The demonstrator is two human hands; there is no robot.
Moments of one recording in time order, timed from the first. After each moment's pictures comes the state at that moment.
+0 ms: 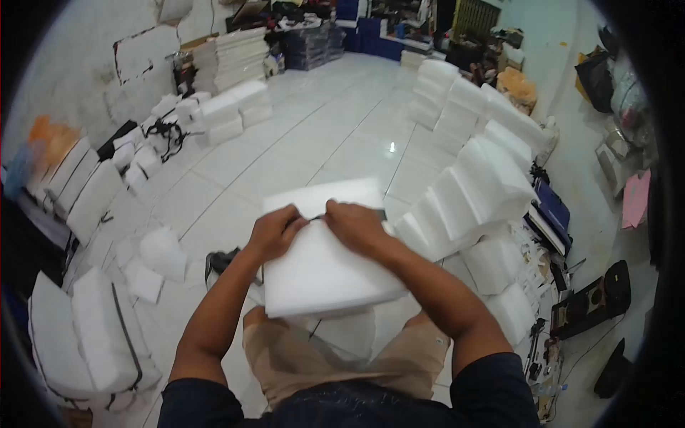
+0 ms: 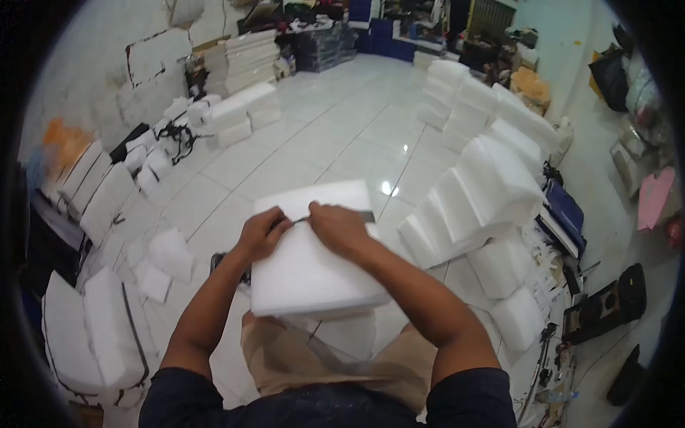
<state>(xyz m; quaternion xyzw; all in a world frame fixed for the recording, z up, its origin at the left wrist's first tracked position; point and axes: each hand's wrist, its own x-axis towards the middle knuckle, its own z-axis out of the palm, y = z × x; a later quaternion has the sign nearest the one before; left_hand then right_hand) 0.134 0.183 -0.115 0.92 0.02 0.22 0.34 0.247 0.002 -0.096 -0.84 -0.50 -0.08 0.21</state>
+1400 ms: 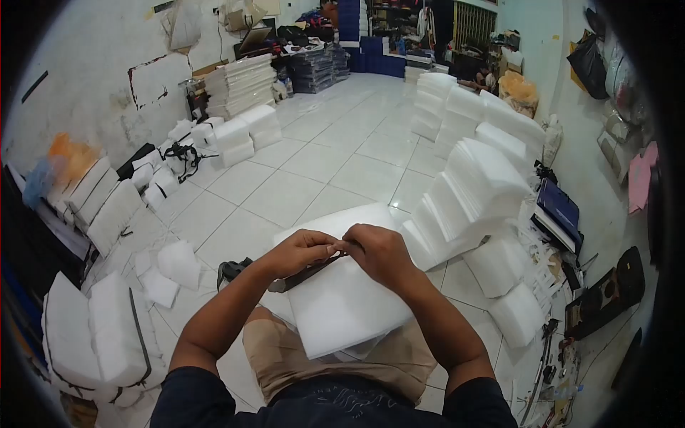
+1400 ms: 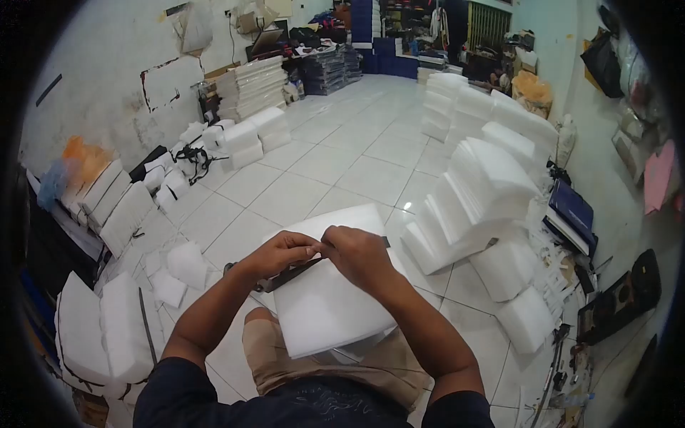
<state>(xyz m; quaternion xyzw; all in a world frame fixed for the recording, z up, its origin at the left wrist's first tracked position) 0.106 0.097 -0.062 0.75 -0.04 -0.12 0.65 0.181 -0.109 -0.051 -0.73 -0.53 -0.19 0.37</state>
